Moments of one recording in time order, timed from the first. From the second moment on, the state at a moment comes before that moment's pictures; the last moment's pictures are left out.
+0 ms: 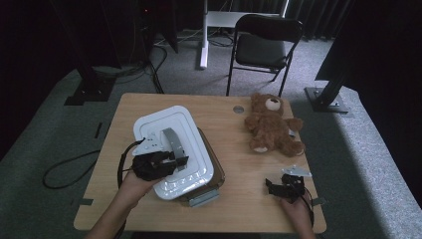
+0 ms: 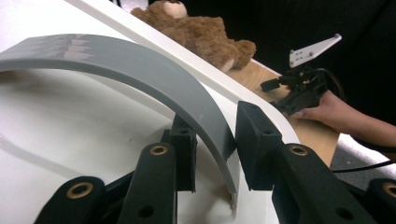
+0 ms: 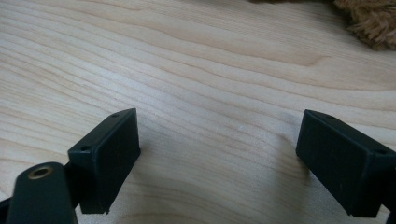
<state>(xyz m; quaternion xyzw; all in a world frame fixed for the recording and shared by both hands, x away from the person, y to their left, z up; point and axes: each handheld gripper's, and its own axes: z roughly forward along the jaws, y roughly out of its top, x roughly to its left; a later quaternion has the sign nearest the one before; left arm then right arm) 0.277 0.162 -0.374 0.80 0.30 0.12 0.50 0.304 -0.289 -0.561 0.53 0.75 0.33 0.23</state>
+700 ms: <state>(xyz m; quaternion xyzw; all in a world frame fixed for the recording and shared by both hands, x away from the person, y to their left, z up) 0.261 0.223 -0.365 0.78 0.34 0.15 0.50 0.304 -0.289 -0.561 0.53 0.75 0.33 0.23</state>
